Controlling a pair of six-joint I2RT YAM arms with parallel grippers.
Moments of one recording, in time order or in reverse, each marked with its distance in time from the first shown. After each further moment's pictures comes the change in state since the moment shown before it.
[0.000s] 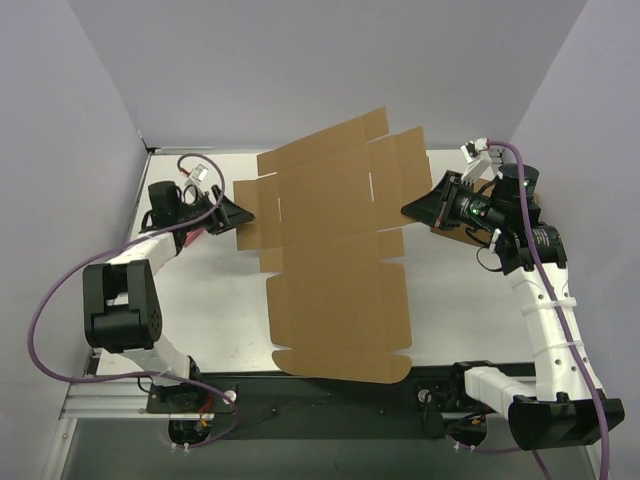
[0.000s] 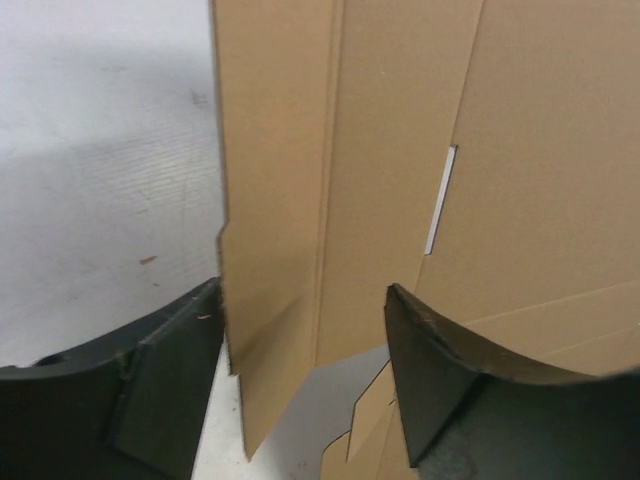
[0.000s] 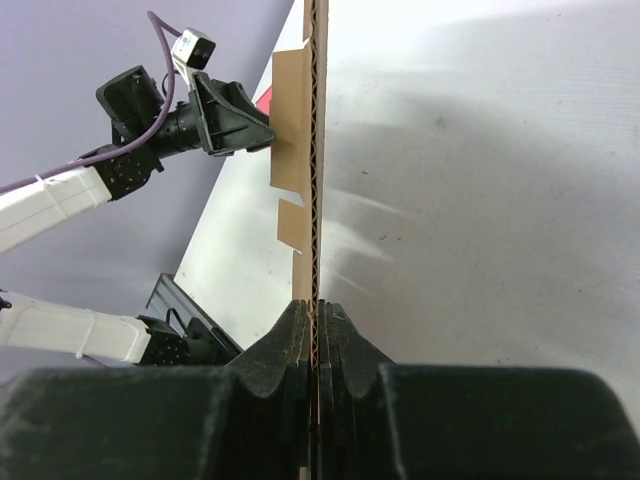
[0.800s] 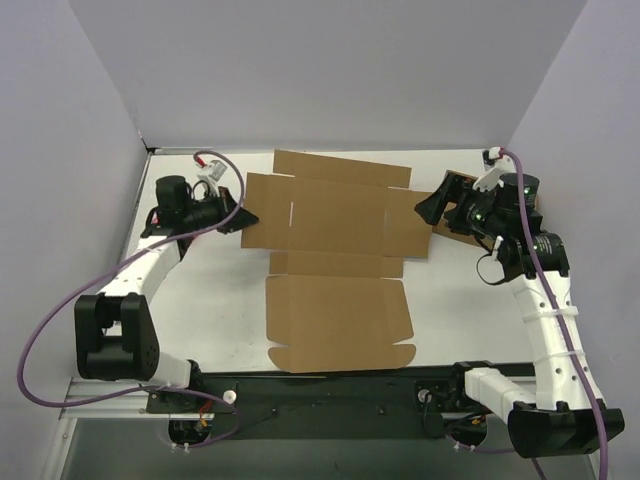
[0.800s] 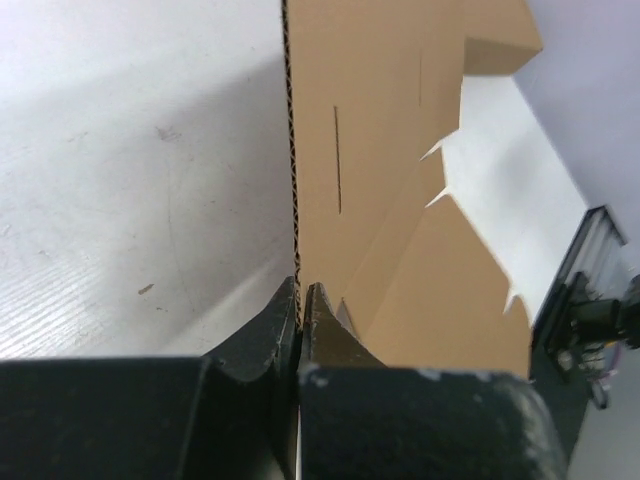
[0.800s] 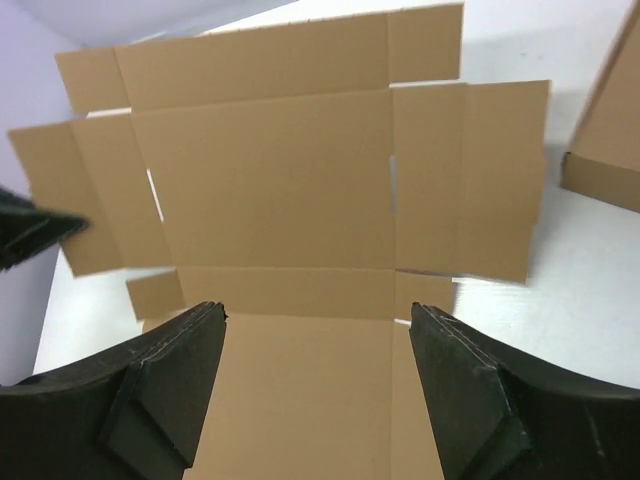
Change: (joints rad) left arm -0.109 -0.179 0.009 -0.130 -0.064 0.283; right arm -0.013 -0.037 -0.036 -0.076 0.391 -0.065
